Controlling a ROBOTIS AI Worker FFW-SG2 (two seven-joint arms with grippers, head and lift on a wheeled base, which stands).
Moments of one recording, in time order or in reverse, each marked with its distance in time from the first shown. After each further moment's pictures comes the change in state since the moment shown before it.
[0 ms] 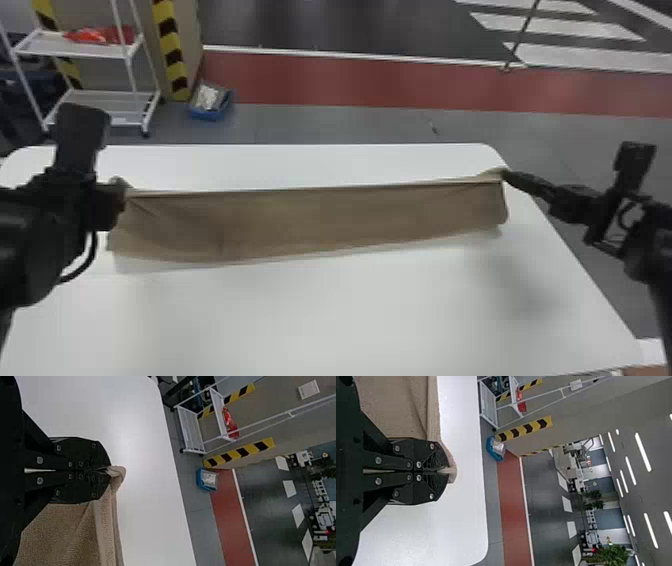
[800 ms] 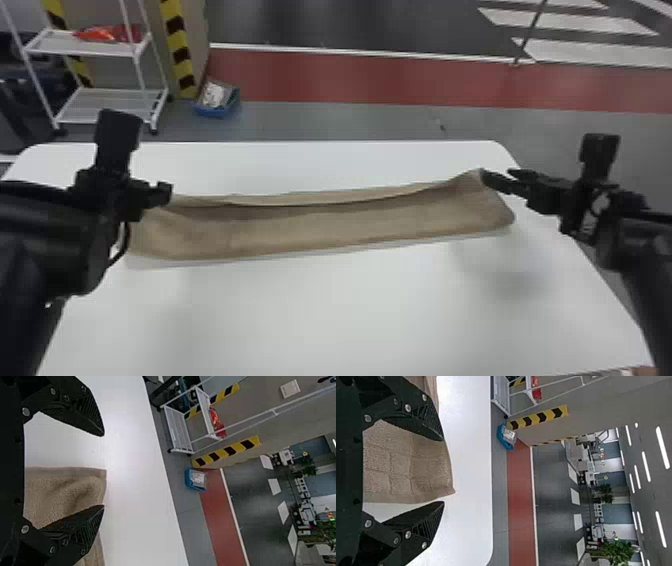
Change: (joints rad) left arm -0.043 -0.011 -0.057 0.206 -0.056 -0.220 0.008; right arm -0.078 0.008 0.149 0.138 0.009 -0.100 -0.146
